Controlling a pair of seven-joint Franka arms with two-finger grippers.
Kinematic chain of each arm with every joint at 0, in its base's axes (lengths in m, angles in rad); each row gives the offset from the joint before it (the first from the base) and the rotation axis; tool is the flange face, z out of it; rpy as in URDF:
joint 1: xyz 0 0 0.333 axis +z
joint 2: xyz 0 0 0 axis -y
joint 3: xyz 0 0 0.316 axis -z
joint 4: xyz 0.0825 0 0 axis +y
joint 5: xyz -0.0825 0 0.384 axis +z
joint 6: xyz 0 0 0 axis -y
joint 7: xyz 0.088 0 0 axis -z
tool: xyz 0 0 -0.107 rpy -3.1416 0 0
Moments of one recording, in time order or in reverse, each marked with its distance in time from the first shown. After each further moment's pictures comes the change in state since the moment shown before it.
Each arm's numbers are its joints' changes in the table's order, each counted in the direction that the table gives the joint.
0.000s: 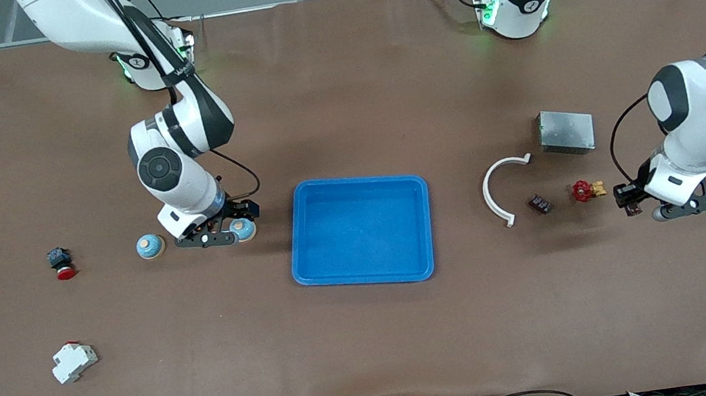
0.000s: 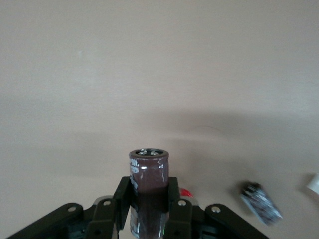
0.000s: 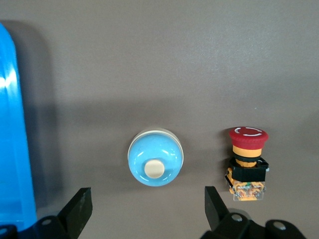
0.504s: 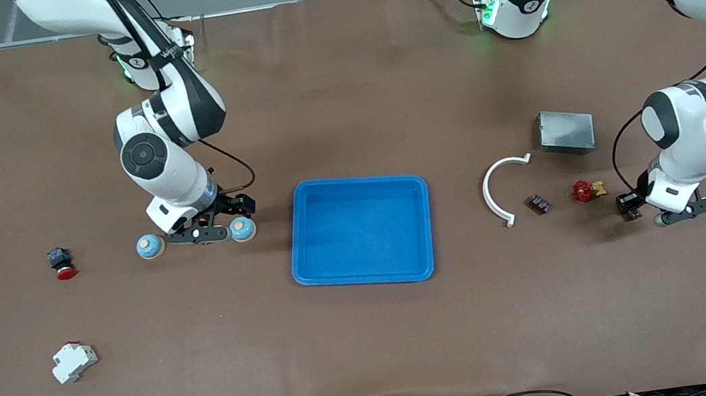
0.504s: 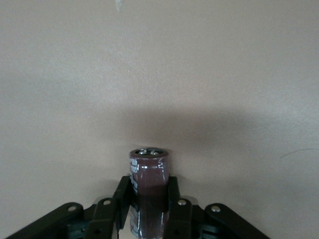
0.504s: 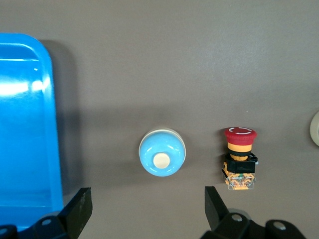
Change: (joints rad) left arm 0.004 -0.216 -0.141 0.026 0.003 0.271 0.017; right arm 0.000 0.068 0.001 -0.001 0.000 -0.036 0.000
